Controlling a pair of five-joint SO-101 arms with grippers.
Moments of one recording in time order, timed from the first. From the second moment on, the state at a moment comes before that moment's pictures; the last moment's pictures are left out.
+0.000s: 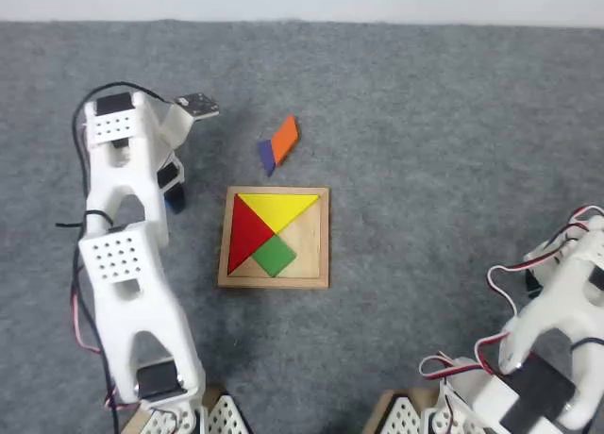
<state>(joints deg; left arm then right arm) -20.2 54.8 -39.8 98.4 -52.0 37.7 -13.4 36.0 72.0 -26.5</state>
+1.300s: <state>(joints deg) -12.1 0.4 13.9 96.7 -24.7 37.7 -13.4 36.0 72.0 -26.5</state>
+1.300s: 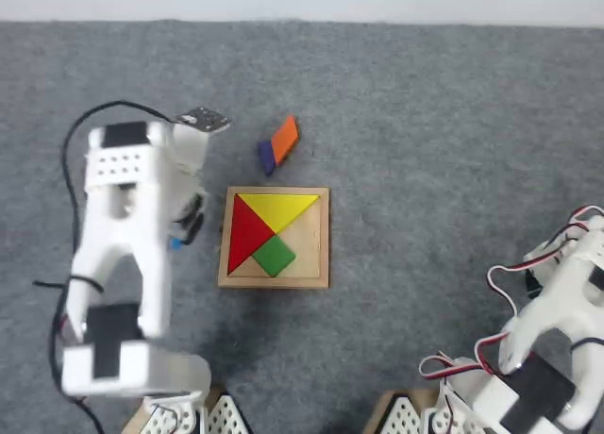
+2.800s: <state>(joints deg) -15.8 -47.7 71.9 34.2 2.8 -23.1 -18.4 35.6 72.2 -15.6</state>
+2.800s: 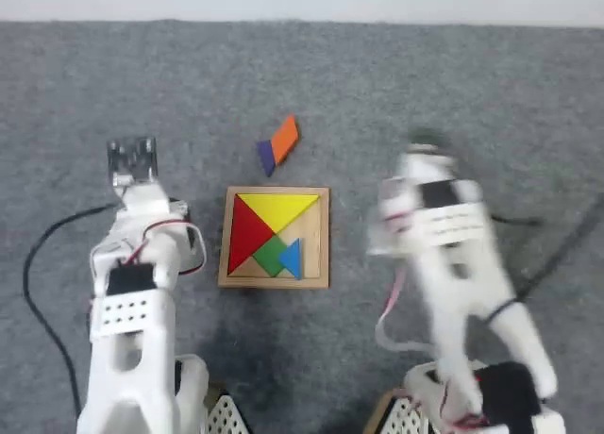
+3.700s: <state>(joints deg) -19.4 -48.2 77.2 23.4 1.3 -44.9 8.3 18.9 61.5 -18.2</state>
